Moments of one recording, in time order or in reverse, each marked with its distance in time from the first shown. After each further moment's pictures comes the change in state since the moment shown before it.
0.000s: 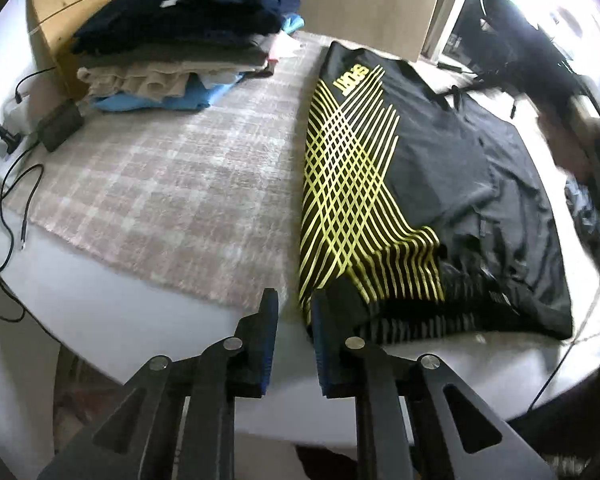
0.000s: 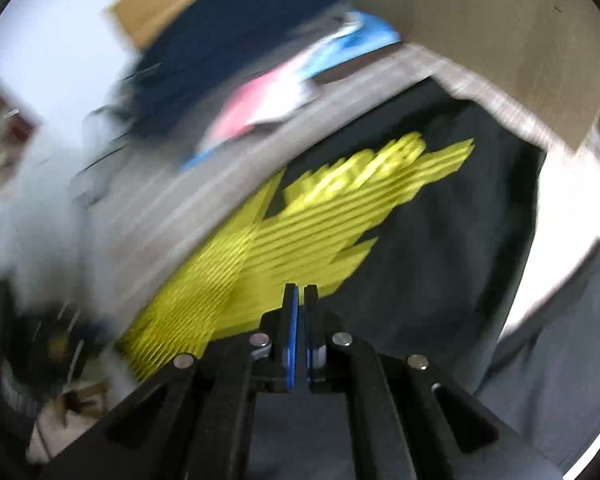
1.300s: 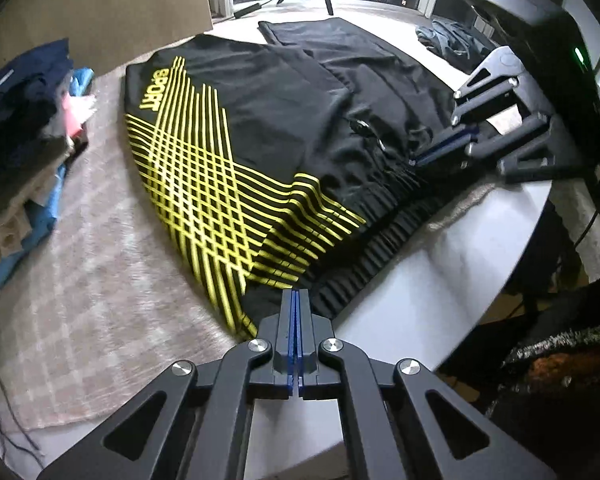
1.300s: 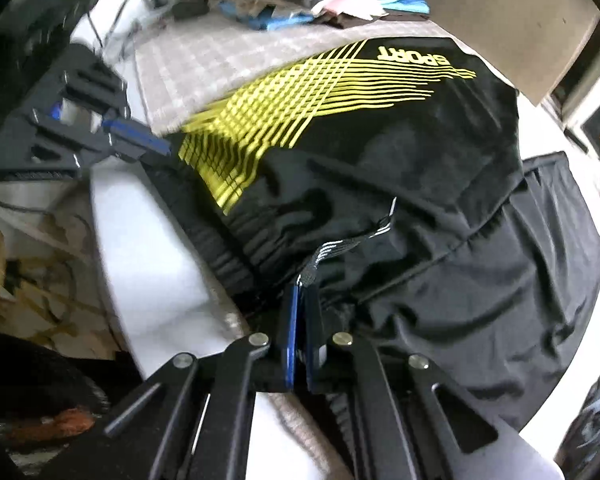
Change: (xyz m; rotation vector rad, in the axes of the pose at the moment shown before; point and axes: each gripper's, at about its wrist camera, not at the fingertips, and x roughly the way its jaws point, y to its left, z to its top) left arm 0.015 -0.036 0.013 0.692 0.092 -0.257; right arm 0.014 0.106 -0.122 -0.086 0.035 -0.328
